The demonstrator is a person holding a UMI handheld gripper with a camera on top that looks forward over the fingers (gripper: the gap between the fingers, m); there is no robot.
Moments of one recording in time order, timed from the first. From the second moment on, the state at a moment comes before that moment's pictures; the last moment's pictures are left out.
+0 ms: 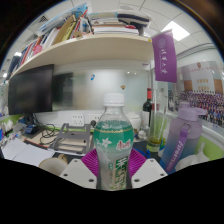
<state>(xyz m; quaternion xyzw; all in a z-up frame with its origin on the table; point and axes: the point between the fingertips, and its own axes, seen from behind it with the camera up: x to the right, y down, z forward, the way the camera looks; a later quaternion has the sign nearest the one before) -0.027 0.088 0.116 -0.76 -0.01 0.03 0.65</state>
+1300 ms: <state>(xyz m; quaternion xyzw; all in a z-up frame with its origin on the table) -0.207 -0.137 0.275 -0.78 0.06 -0.03 0.62</state>
